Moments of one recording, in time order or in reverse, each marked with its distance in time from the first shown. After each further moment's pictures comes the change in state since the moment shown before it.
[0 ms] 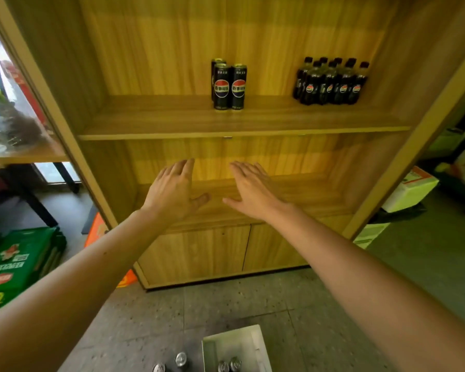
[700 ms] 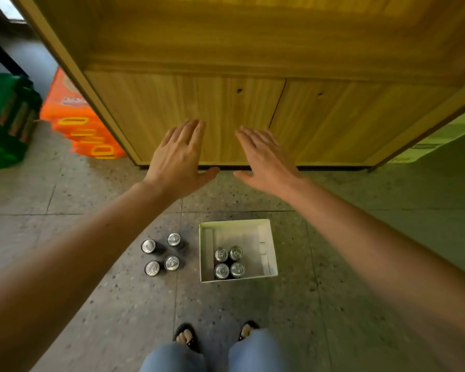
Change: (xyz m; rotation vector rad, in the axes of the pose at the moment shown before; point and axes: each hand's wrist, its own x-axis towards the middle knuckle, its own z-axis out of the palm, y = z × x) left_hand -0.120 -0.047 0.391 -0.007 -0.169 -0.020; right_hand -0.099 0.035 0.397 0.042 -0.265 -0.141
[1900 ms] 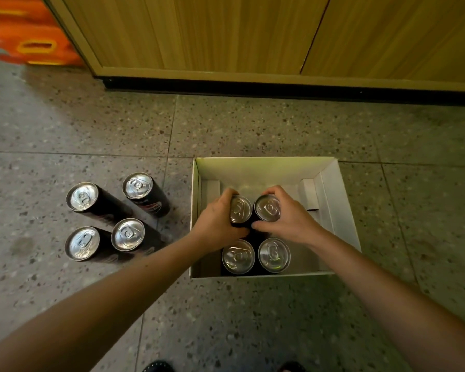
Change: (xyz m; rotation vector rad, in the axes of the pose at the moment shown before) left_hand -0.102 -0.032 0.512 -0.708 -0.337 -0.316; right_hand -0.049 0.024 0.508 0.862 -0.199 0.326
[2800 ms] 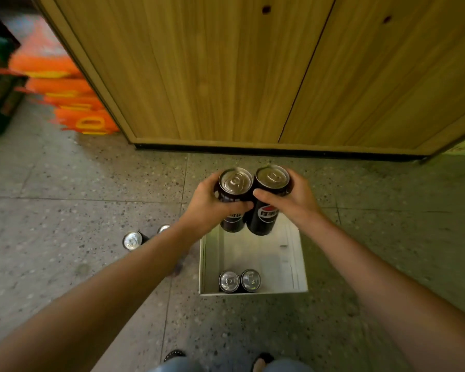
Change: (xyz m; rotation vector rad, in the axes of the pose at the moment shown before) left_hand -0.057 0.195 -0.177 -0.563 0.105 0.076; right_hand -0.063 -0.201 -0.172 0.476 0.255 -0.146
